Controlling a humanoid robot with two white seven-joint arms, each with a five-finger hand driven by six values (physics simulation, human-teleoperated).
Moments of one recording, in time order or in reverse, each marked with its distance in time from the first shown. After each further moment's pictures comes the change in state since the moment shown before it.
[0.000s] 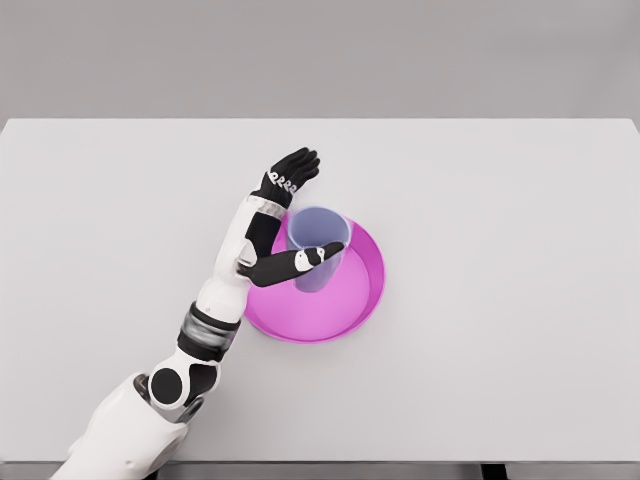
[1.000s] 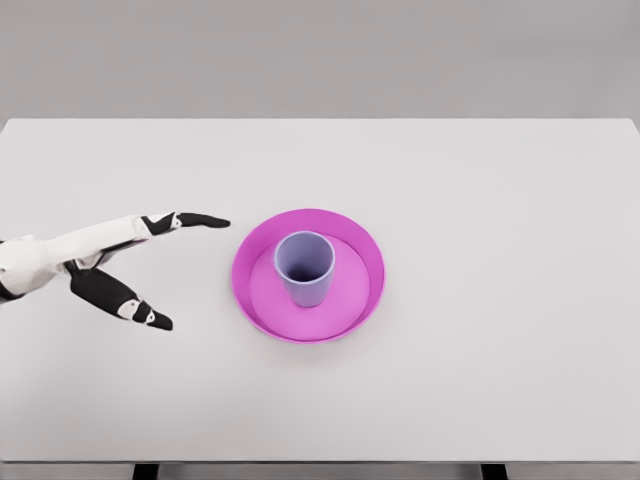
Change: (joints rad) left arm -0.201 0.773 0.028 -0.114 0.333 -0.002 -0.742; right arm 0.000 0.000 0.000 0.000 0.000 0.000 0.000
